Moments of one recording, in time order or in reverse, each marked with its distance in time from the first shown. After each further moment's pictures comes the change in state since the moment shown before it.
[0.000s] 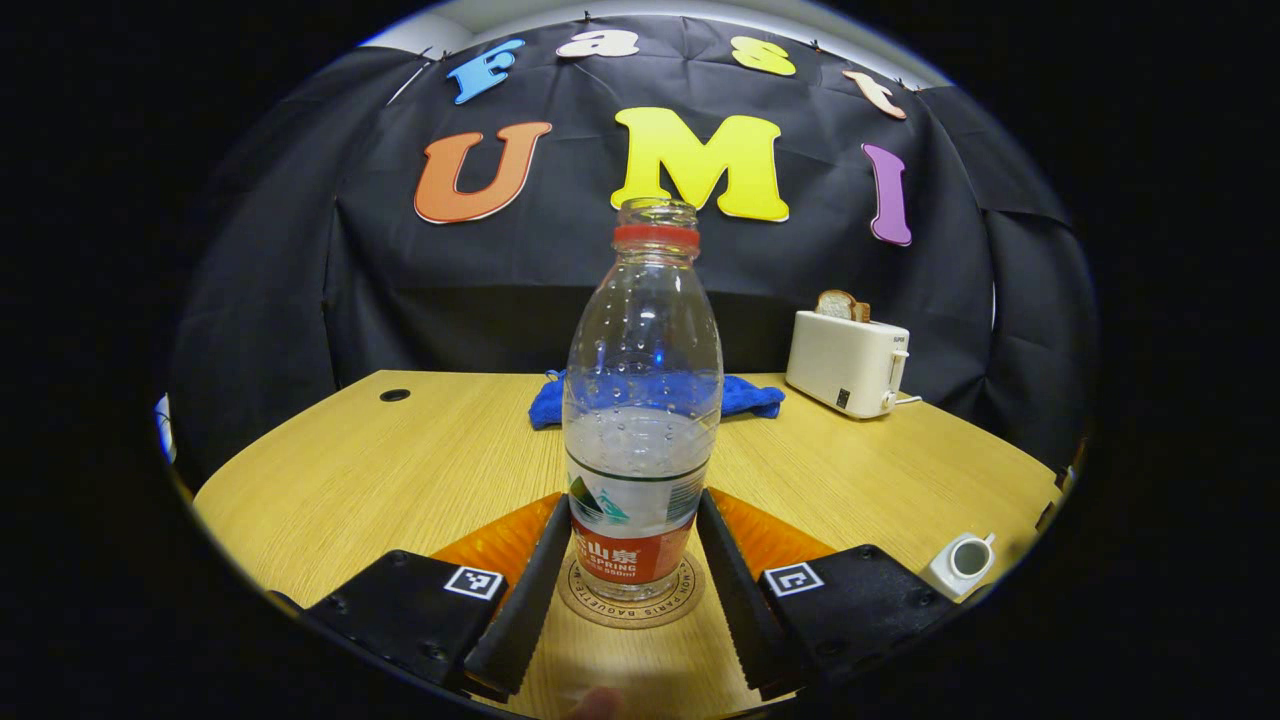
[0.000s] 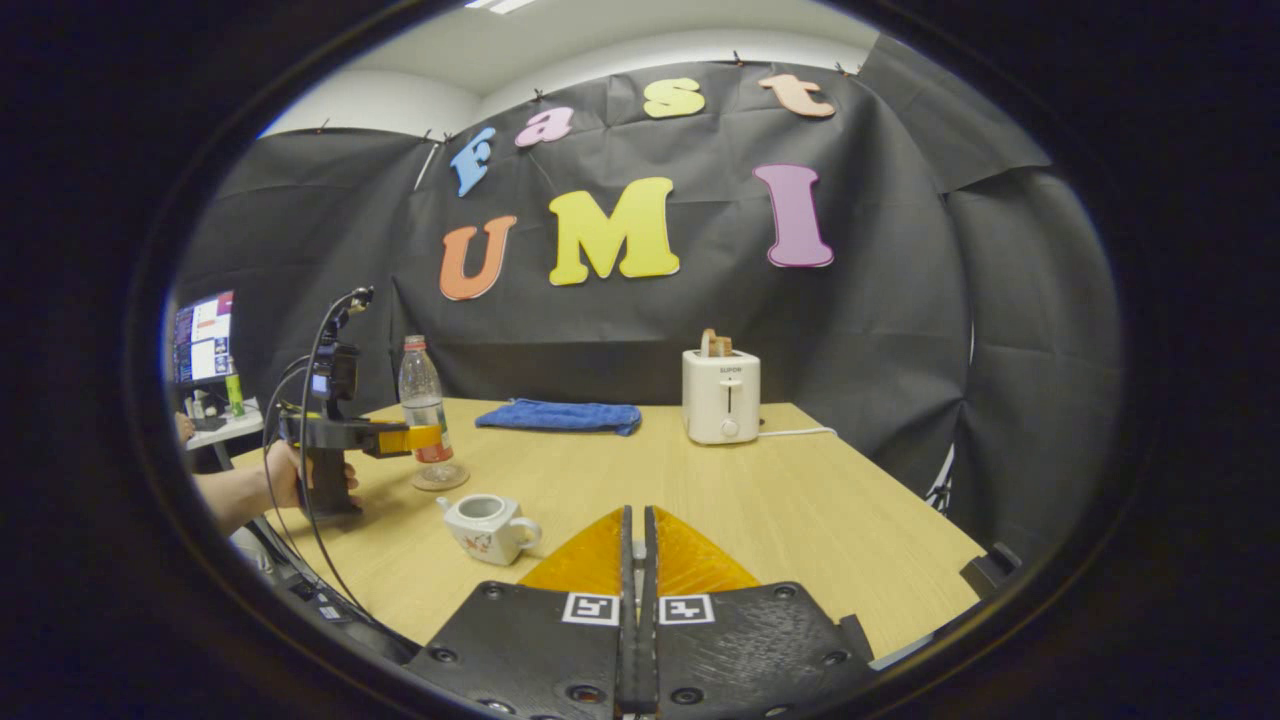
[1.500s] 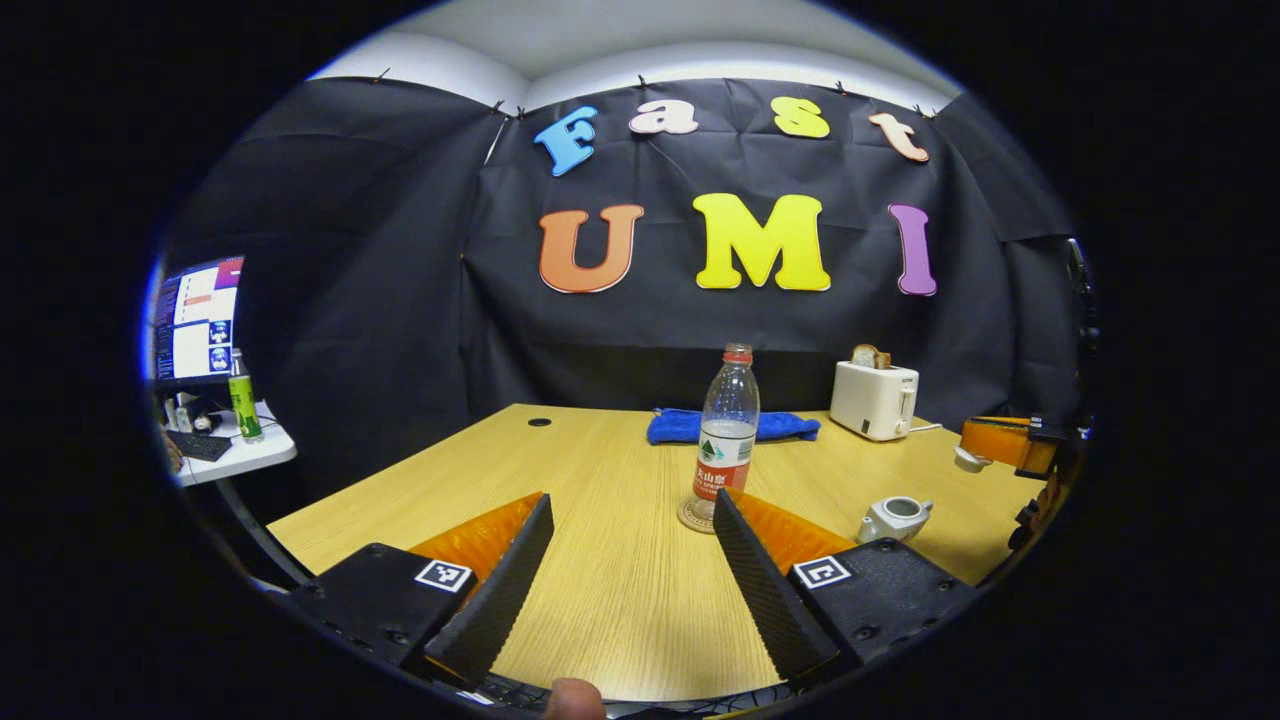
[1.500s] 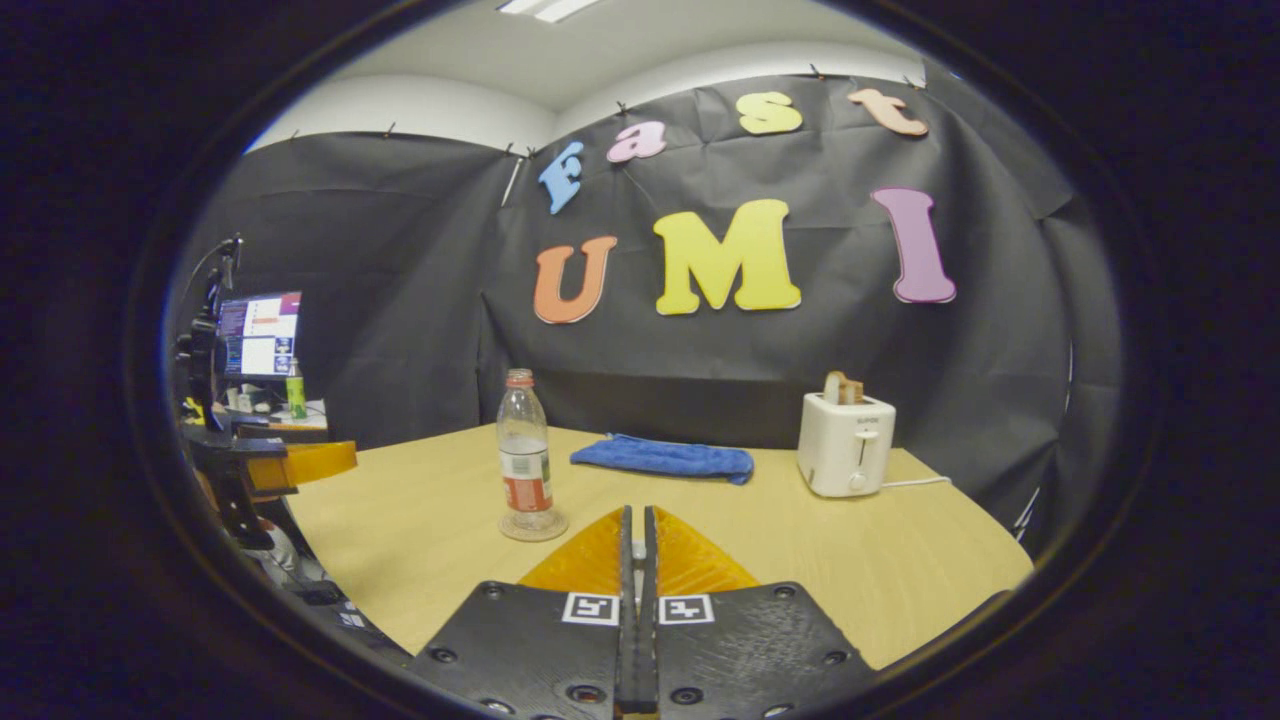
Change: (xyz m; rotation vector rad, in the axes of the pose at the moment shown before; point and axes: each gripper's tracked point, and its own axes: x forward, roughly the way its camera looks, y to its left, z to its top) left arm -0.215 0.056 0.018 -0.005 -0.161 0.254; right arm 0.063 0.124 0.037 -0.073 -0.081 0.278
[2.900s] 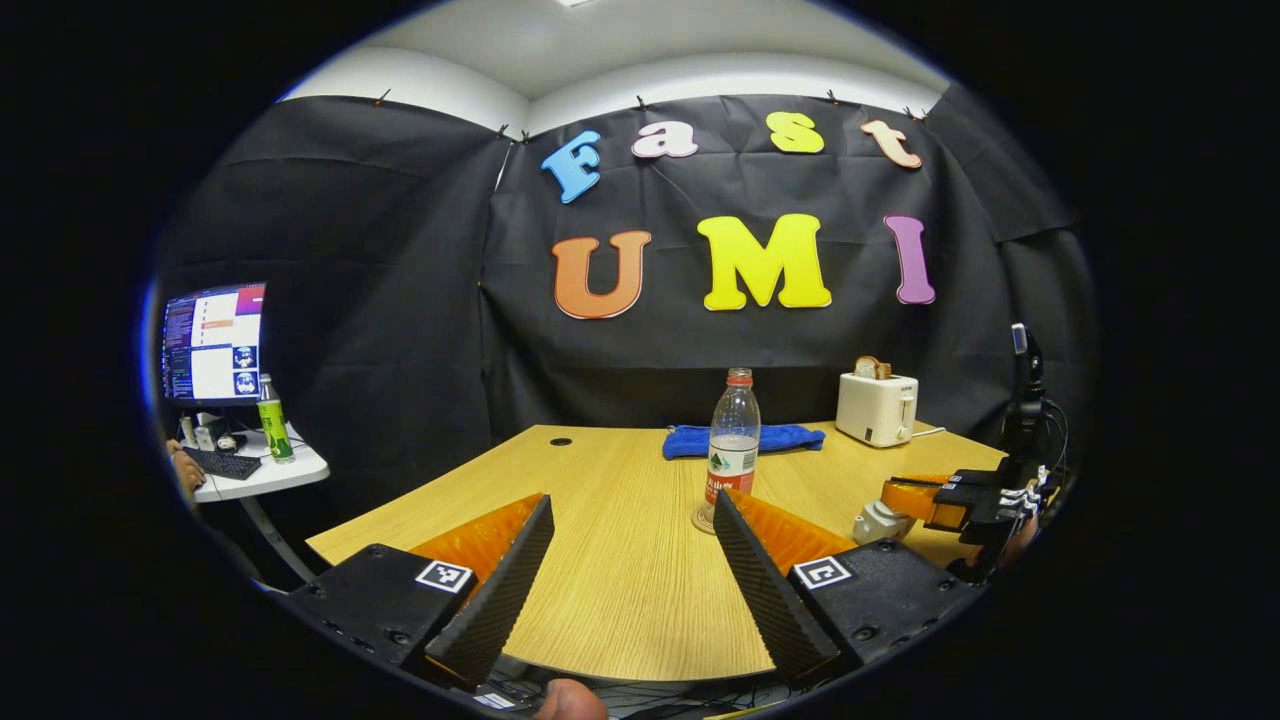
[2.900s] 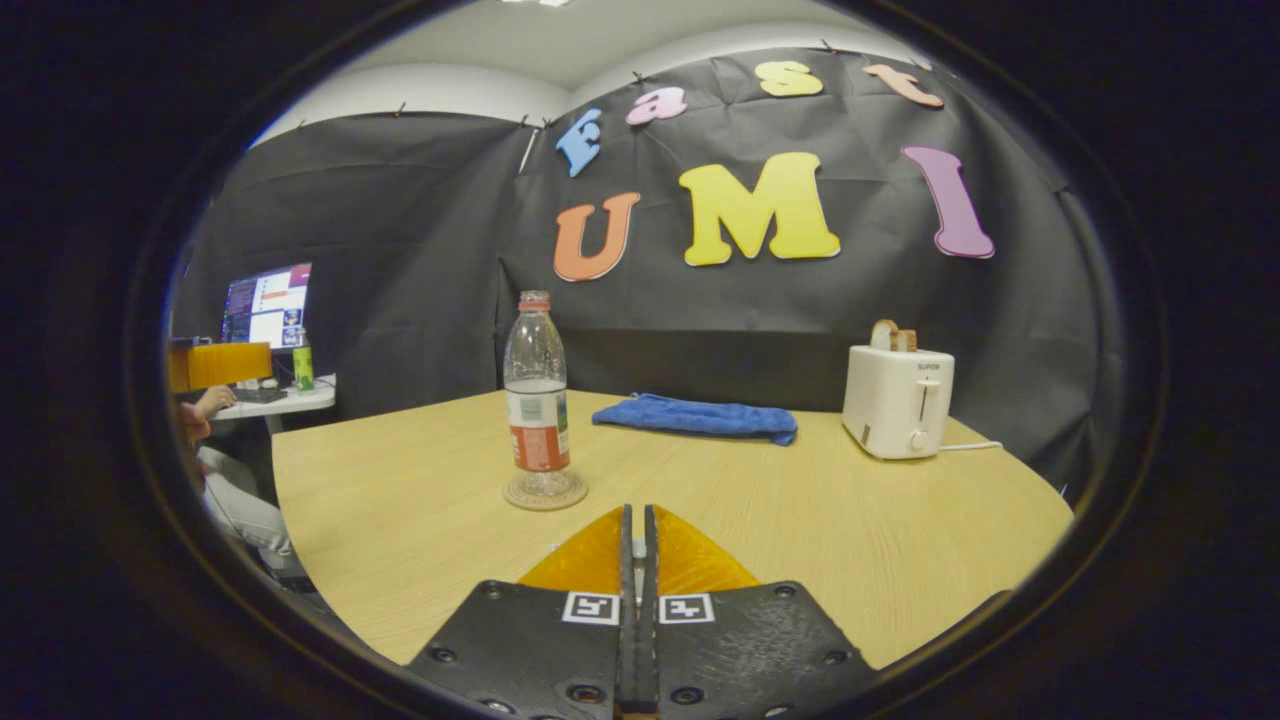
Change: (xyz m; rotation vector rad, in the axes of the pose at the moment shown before) left arm -0.030 0.002 0.019 0.031 -0.046 0.027; right arm 0.047 0.015 -0.063 -0.002 0.068 0.042
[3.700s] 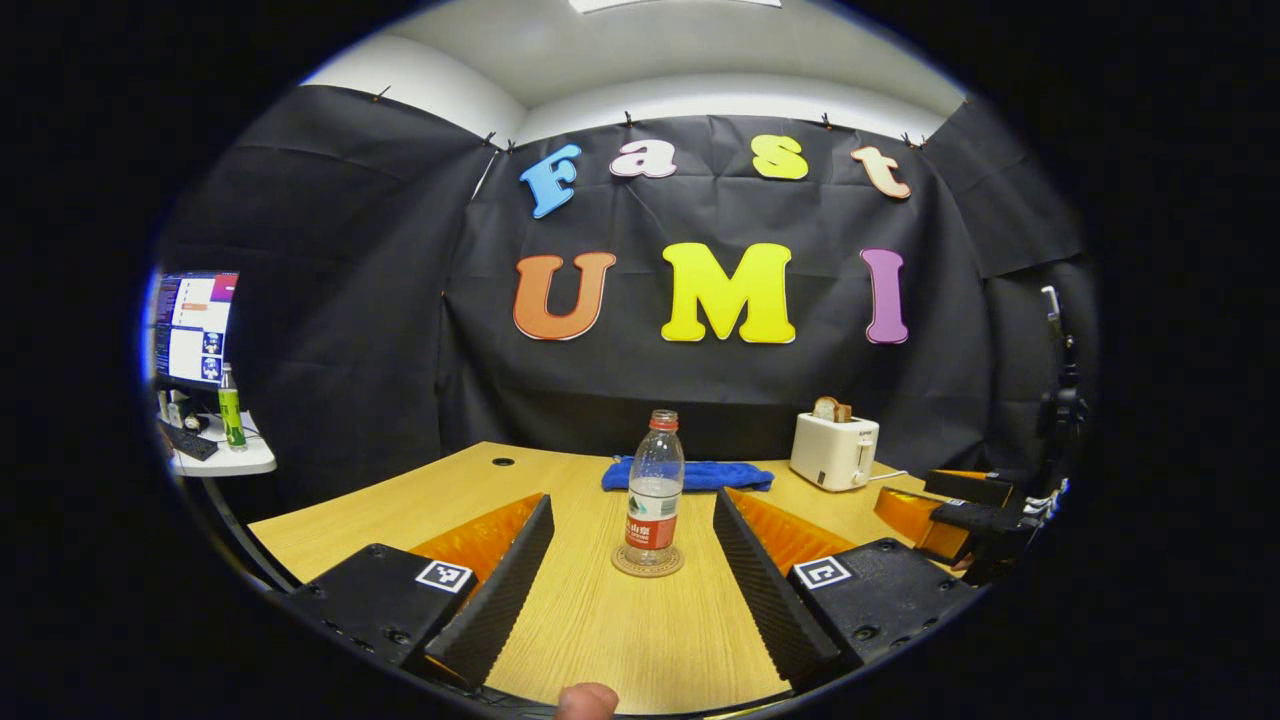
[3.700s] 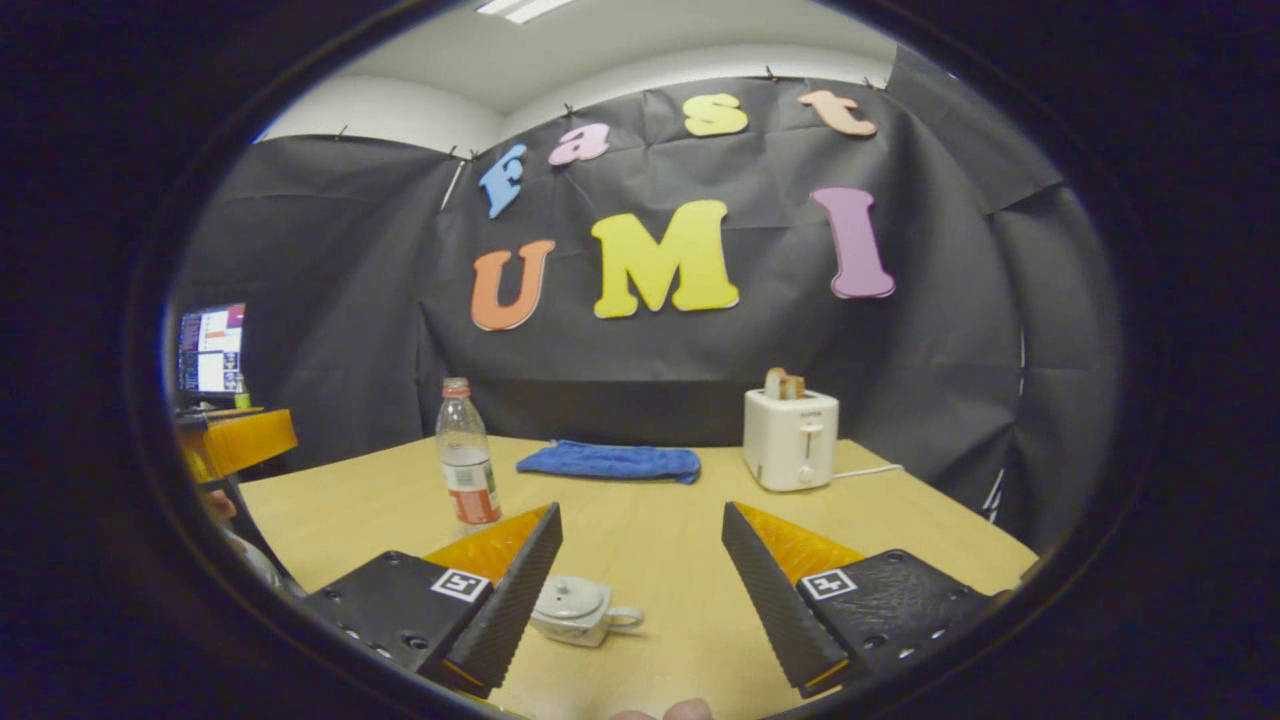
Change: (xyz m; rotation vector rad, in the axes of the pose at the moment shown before) left arm 0.027 -0.084 0.035 -0.084 -0.082 -0.088; right arm -0.086 -0.061 0.078 0.052 -0.120 -0.313
